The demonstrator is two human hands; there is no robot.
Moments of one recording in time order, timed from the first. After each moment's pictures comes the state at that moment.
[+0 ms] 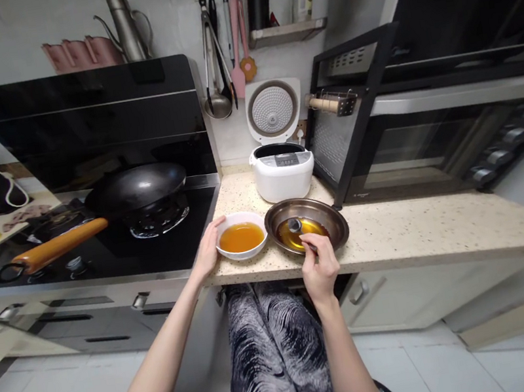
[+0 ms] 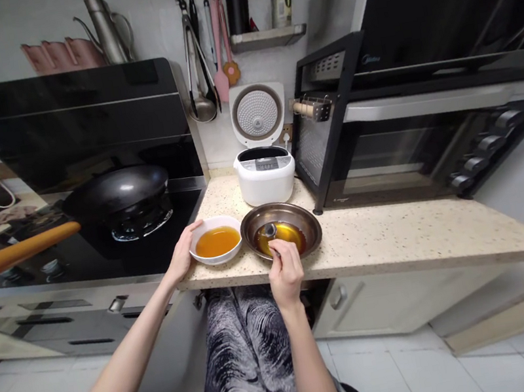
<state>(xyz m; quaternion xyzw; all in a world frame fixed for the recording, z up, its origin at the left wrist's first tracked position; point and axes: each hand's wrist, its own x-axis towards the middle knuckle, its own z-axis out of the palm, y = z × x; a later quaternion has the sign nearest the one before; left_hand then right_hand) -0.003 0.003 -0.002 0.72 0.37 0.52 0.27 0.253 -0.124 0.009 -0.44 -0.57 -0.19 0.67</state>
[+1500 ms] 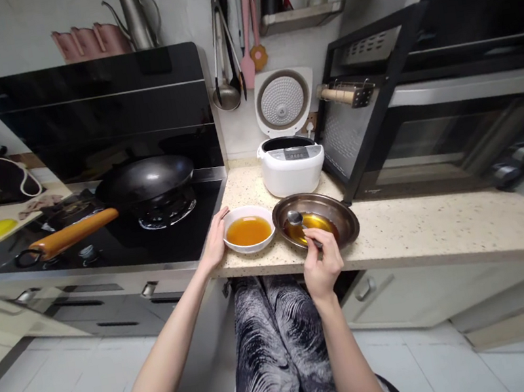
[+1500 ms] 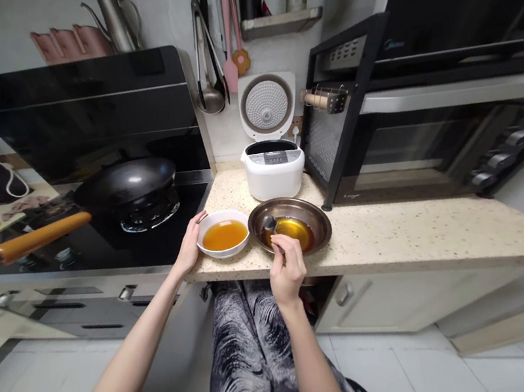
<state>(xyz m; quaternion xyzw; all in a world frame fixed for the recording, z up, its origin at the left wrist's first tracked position) -0.001 -0.001 0.001 0.71 0.39 0.52 0.27 0.232 -0.125 0.013 -0.44 -0.53 -0.17 0.70</state>
